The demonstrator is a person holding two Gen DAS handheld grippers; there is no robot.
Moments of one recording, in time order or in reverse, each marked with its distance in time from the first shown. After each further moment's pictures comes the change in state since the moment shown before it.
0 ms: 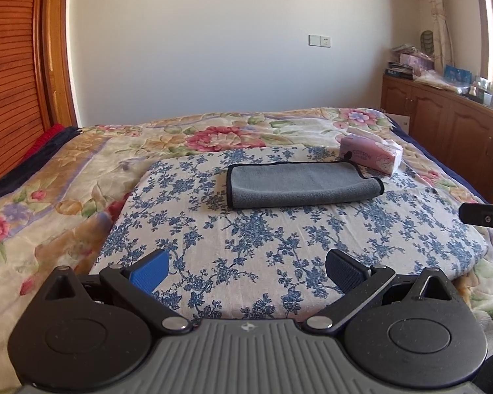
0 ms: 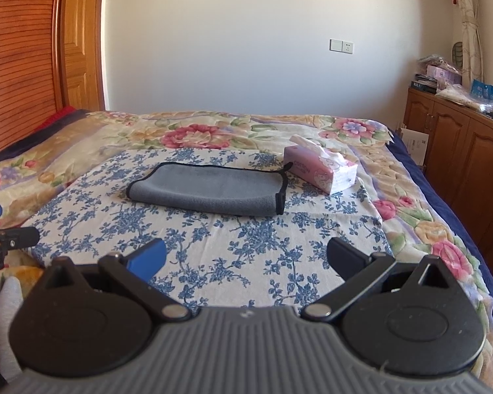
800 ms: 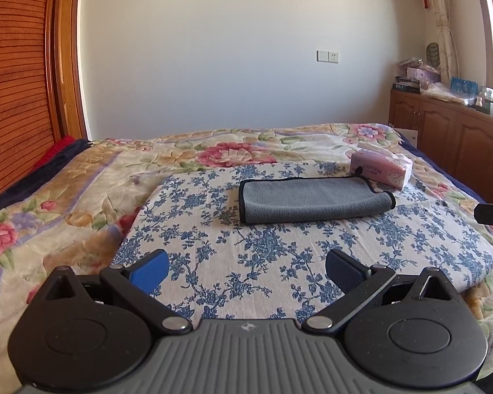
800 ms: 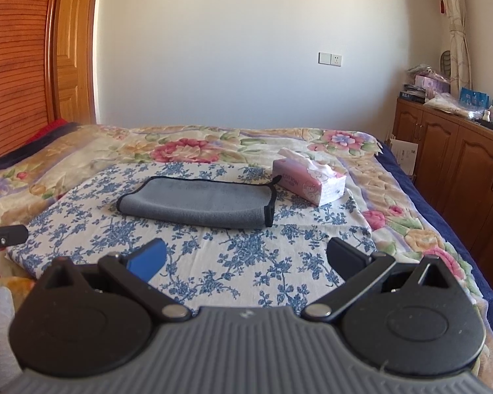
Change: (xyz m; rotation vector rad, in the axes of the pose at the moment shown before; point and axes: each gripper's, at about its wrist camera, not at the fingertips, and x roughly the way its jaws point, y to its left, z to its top) left arm -0.002 0.006 -0.002 0.000 -0.077 0.031; right arm -0.006 -0.004 -0.001 0.007 -0.070 -0.035
